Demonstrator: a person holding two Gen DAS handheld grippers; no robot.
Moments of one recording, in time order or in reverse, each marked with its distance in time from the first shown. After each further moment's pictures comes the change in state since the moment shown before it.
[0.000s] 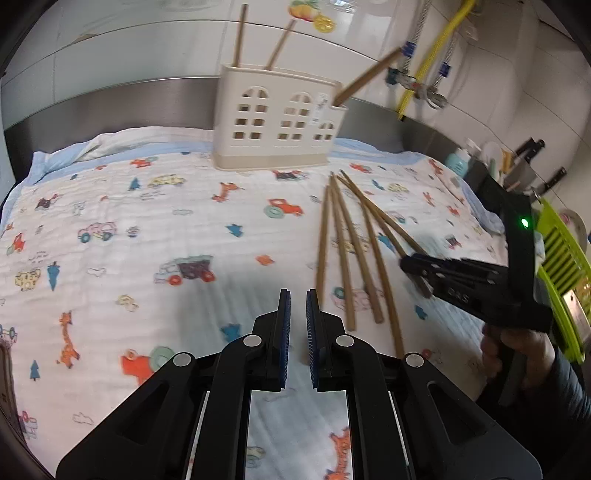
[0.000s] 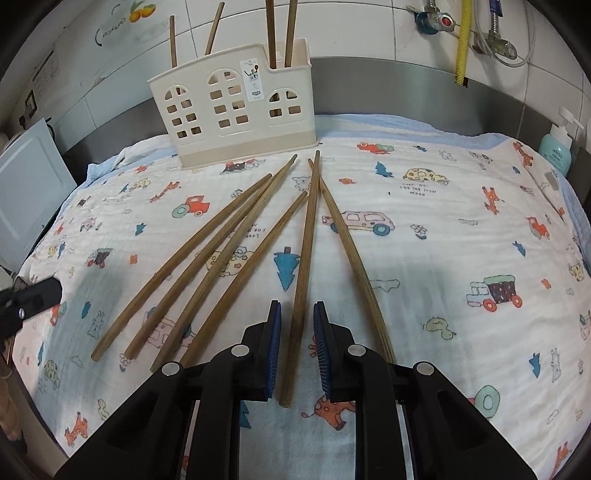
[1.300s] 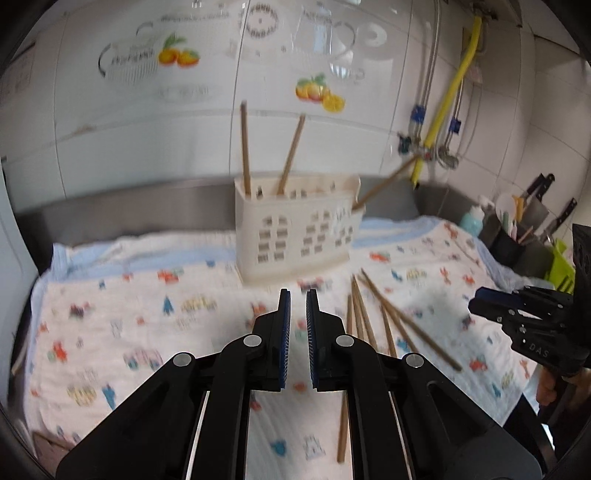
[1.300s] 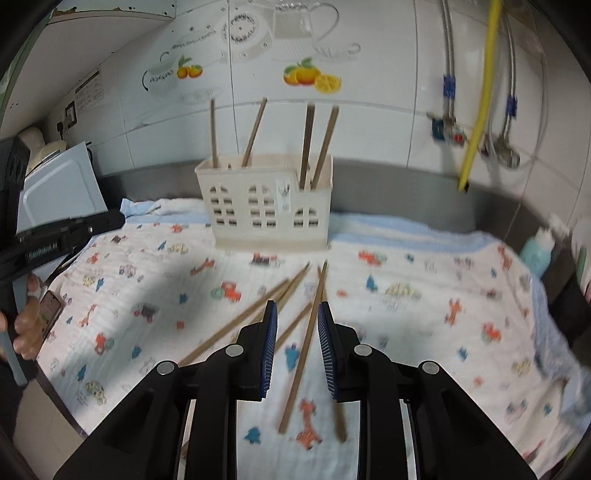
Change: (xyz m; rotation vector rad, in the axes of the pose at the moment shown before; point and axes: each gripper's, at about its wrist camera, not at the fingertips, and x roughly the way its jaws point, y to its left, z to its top) left arm -0.027 0.005 0.096 0.056 -0.166 0.087; right arm -0.091 0.011 0.055 -0.133 -0.166 0.021
